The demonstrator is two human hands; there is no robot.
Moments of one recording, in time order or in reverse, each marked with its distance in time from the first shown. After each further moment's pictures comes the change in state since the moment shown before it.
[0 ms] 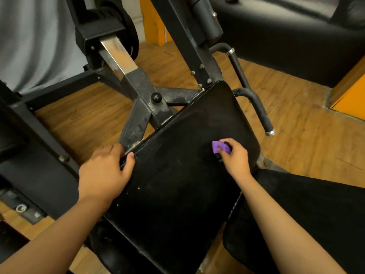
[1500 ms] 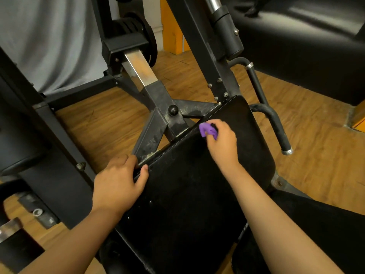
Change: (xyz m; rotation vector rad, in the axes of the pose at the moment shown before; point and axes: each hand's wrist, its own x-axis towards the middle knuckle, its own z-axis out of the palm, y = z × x) left_hand 0.001 -0.002 -0.001 -0.068 0.005 -0.020; right_hand 0.024 -0.120 0.031 -0.103 0.008 -0.323
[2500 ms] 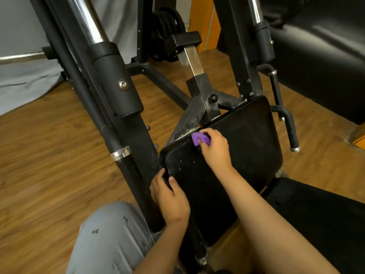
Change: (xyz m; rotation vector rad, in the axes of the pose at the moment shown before) left_hand -0.137 0.042 0.002 -0.891 0.260 -0.903; right_hand -0.120 -0.117 0.032 -0.064 -0.203 -0.029
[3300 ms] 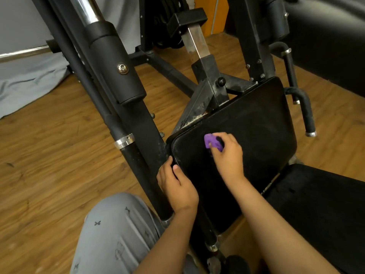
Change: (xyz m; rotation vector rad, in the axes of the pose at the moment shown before) left_hand 0.002 -0.010 0.006 -0.063 0.038 0.052; right_hand -0.041 0.036 0.016 0.078 0.124 0.029
